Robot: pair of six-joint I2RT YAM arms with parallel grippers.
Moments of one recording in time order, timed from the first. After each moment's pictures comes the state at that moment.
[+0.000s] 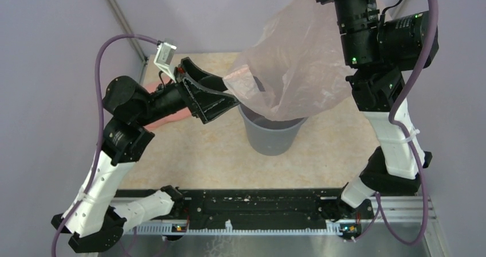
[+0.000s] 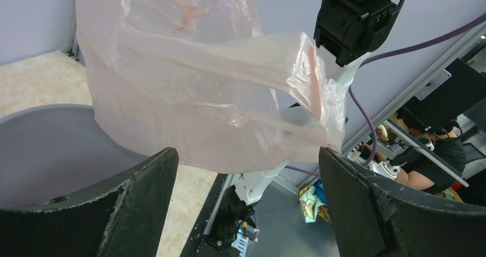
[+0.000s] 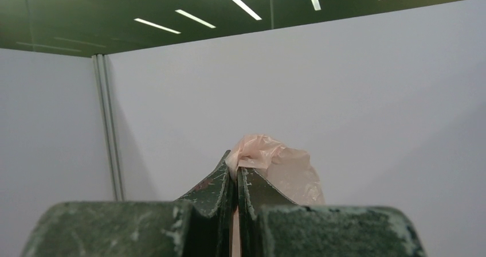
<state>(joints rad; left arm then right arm) -0.64 0.98 1.52 -0.27 0.58 -0.68 0.92 1.59 2.48 -0.03 0.40 -0.35</state>
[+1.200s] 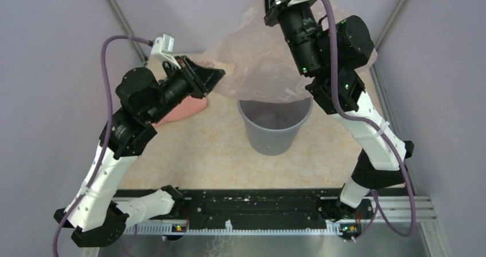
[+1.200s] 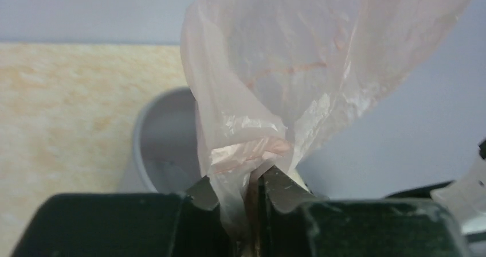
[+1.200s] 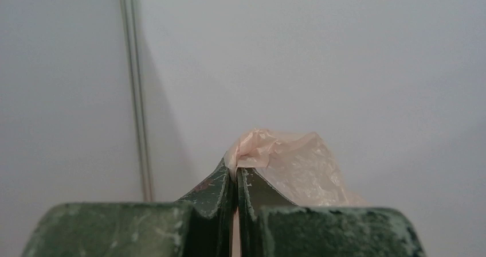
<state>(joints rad) -0.64 1.01 1.54 -0.50 0.08 -0.63 1.06 1.68 2.42 -0.01 0.47 -0.43</state>
